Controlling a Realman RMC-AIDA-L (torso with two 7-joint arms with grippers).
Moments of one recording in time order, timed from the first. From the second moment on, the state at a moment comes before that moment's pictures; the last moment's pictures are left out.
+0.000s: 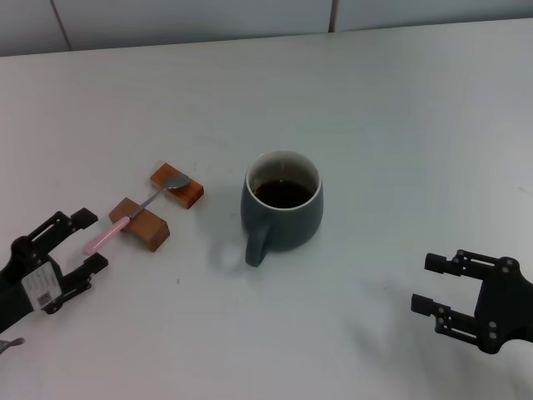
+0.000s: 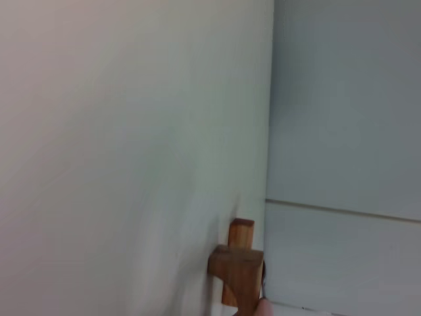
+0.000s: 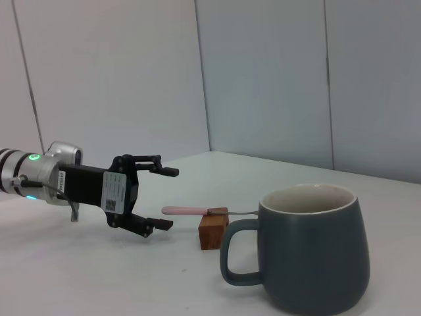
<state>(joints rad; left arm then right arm) -0.20 -2.05 0.66 0.34 1.66 1.45 -2.37 0.33 2.07 -0.07 -0.40 -2.44 -1.76 0.72</state>
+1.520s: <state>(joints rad) -0.26 -2.06 0.64 0.27 1.66 1.36 -2.34 0.33 2.06 -0.06 -0.41 -2.43 -1.76 0.74</state>
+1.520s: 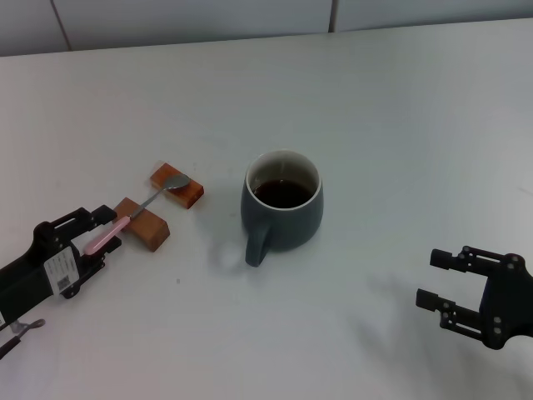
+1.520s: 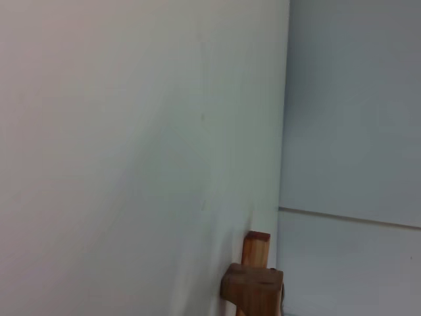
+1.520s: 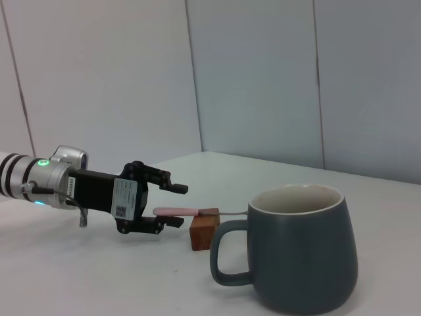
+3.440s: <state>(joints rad) -0.34 -2.06 0.53 0.26 1.65 1.58 -2.04 0.32 2.07 -0.07 -0.41 -2.42 -1.76 0.74</state>
